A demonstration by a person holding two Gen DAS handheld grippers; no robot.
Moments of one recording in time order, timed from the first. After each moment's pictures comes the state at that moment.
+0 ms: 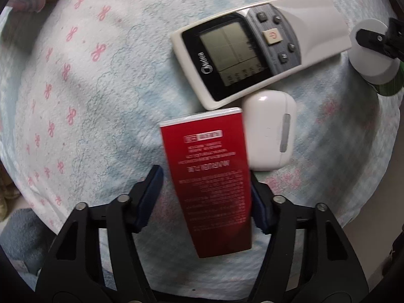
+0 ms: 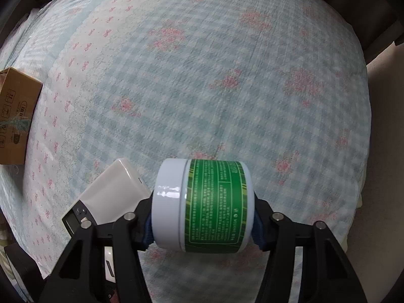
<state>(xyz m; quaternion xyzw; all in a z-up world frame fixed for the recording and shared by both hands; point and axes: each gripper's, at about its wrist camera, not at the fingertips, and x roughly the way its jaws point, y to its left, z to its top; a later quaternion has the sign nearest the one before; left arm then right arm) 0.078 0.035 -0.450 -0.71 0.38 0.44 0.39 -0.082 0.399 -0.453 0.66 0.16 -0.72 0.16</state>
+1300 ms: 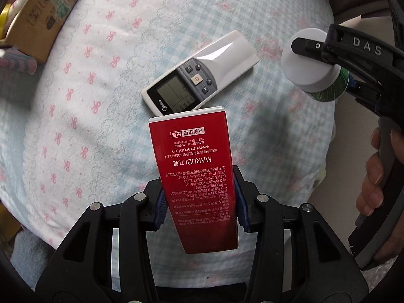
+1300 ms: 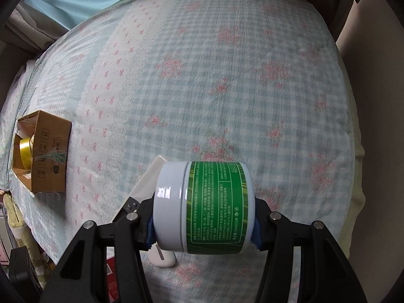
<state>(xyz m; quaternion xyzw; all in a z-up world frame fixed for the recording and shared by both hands) 0.029 0.065 -0.364 -0.69 0.31 0.40 0.52 -0.038 0.436 -0.376 0.64 0.03 -0.76 0.13</state>
